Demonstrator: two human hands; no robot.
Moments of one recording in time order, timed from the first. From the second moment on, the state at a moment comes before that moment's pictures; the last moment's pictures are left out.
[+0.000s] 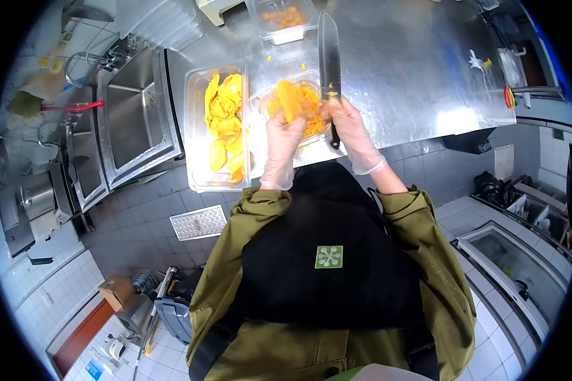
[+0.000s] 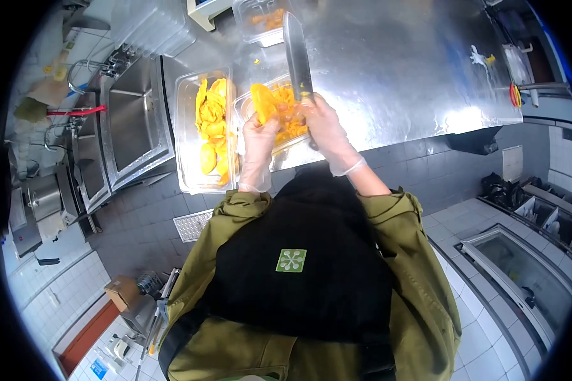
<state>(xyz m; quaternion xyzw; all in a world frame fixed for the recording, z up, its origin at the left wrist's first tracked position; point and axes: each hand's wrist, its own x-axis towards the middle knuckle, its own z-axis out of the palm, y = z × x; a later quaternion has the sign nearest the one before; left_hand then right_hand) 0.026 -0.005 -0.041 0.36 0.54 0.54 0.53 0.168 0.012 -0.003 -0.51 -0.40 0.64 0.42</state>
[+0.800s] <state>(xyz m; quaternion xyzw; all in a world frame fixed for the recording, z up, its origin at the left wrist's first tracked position) 0.003 -0.005 -0.020 0.08 0.45 0.48 0.75 0.161 0.020 -0.013 -0.54 -0.59 0.44 0.40</state>
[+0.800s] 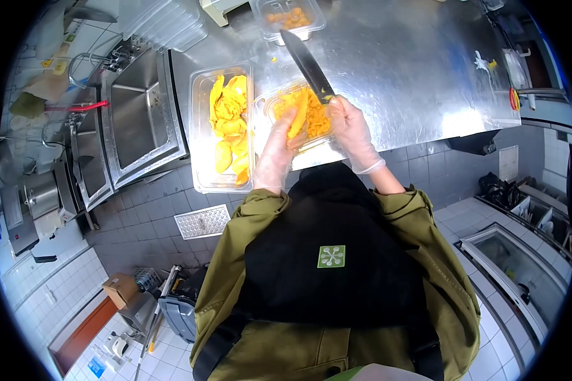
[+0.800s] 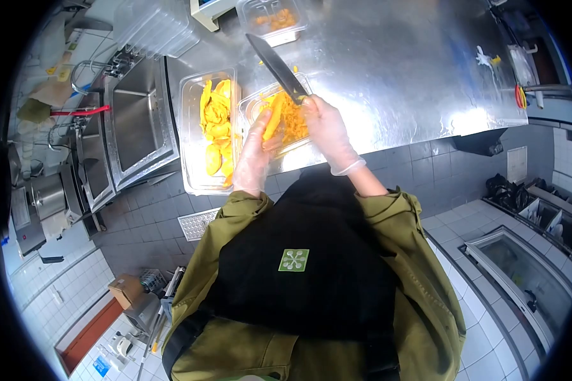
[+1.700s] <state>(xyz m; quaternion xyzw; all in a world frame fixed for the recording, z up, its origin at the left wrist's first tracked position) 0.024 0.002 -0.004 0.08 0.52 0.49 0.69 0.160 0.021 -0.005 -0.63 -0.56 0.41 0.35</state>
